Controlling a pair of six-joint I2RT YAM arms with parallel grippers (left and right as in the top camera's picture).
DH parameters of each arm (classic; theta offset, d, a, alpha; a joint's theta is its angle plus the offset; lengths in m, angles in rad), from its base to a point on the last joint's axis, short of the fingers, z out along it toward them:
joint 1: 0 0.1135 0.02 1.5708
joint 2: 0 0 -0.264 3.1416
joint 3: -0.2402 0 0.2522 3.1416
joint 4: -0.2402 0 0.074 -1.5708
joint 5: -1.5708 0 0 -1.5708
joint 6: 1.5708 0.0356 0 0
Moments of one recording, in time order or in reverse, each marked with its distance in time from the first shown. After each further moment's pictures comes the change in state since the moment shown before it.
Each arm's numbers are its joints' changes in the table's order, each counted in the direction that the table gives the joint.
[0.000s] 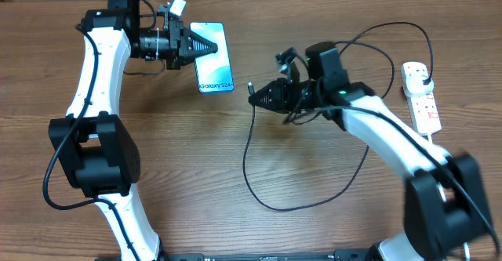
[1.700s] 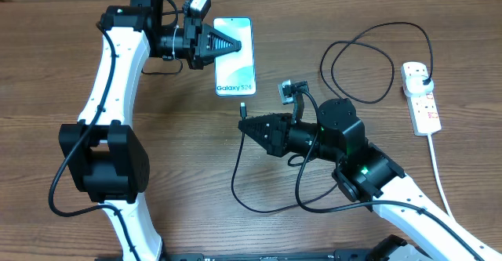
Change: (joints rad) left arm -0.105 0.051 0.000 -0.018 -0.212 -0.025; right arm 0.249 0.500 0.362 0.357 -0.299 0.311
